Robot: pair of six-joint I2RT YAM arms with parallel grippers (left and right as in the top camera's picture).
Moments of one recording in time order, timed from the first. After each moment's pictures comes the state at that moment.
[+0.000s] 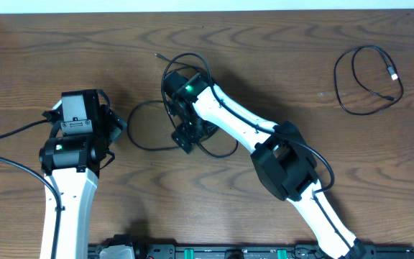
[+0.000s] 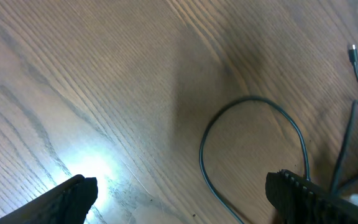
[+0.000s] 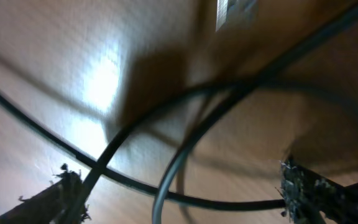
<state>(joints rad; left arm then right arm) 0.09 1.16 1.03 -0.93 -0.24 -0.73 0.79 2.44 2.11 -1.25 -0.12 0.04</state>
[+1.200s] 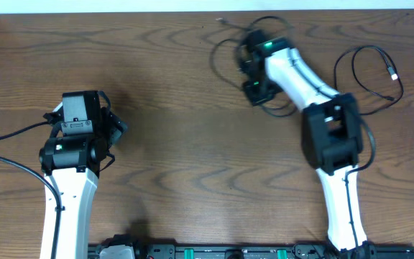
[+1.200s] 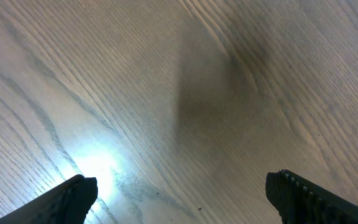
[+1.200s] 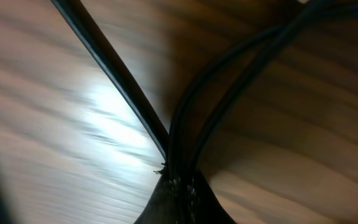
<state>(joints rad) 0.09 1.16 1.03 -0.96 -0.24 -0.73 0.35 2.42 2.01 -1.15 -0.04 -0.03</state>
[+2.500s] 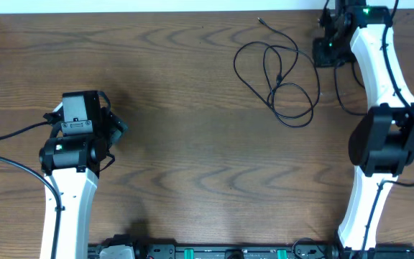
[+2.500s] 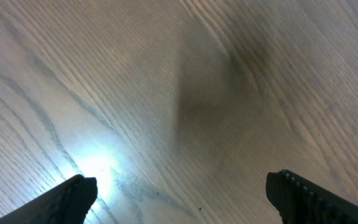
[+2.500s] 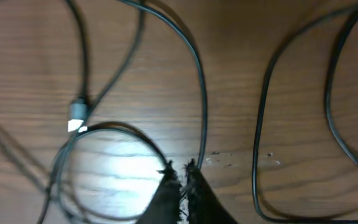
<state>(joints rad) 0.09 1.16 1.03 -0.96 -0.24 -0.73 0.01 2.28 2.14 -1.18 -0.04 -0.01</state>
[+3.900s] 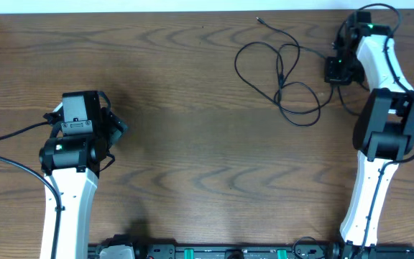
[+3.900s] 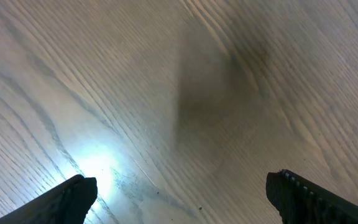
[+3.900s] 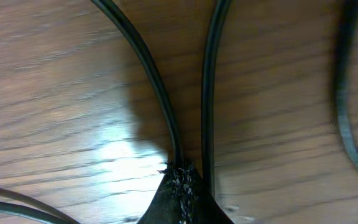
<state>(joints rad) 0.09 1.16 1.03 -0.96 -0.24 -0.73 -0.12 2.48 2.13 -1.13 -0.01 0.03</state>
